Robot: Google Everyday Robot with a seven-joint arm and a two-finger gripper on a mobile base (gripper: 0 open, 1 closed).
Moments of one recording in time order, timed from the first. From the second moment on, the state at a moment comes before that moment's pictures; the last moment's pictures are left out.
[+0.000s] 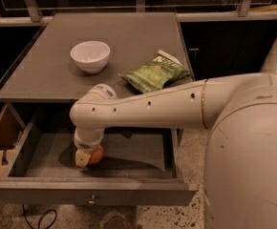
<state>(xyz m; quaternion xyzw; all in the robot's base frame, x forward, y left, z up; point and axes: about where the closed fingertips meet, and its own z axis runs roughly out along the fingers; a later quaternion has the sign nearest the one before) 0.529 0.170 0.610 -0.63 0.76 0.08 0.14</state>
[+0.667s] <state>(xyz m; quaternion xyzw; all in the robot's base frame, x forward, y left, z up) 0.527 0.167 0.614 -0.63 0.76 0.08 0.14</state>
